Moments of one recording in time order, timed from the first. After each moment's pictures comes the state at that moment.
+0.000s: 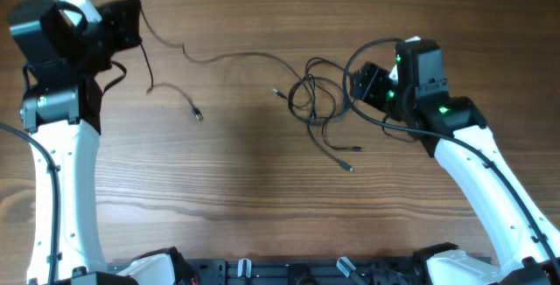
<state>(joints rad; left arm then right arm) 0.22 1.38 1.29 -0.26 0.49 -0.35 0.25 1.36 1.02 -0.56 -0.09 0.66</state>
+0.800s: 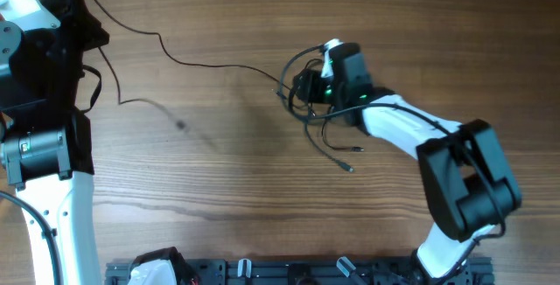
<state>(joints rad) 0.23 1.17 1.29 -0.22 0.17 -0.30 0.43 1.89 1.02 0.07 -0.21 0.53</state>
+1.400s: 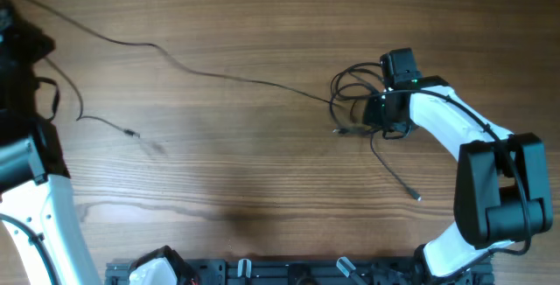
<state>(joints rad) 0.47 1.17 1.29 -0.23 0.09 -0.38 0.17 1.80 1.03 -0.61 -0.05 0.43</state>
